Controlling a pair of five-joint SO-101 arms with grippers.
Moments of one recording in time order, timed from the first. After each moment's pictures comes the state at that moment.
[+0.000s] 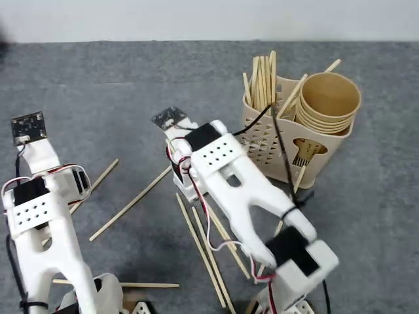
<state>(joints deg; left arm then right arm) -28.6 -30.1 46.5 61.8 0.3 -37.6 6.1 0.9 86.6 1.5</state>
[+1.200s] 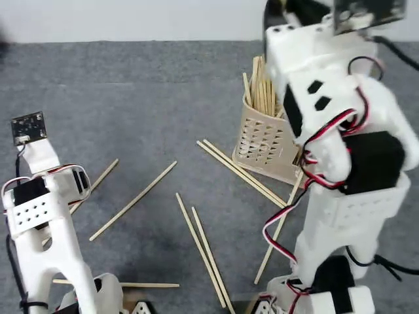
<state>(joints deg) -28.6 -30.1 46.5 61.8 0.3 -11.9 -9.0 -52.0 73.3 4.4</state>
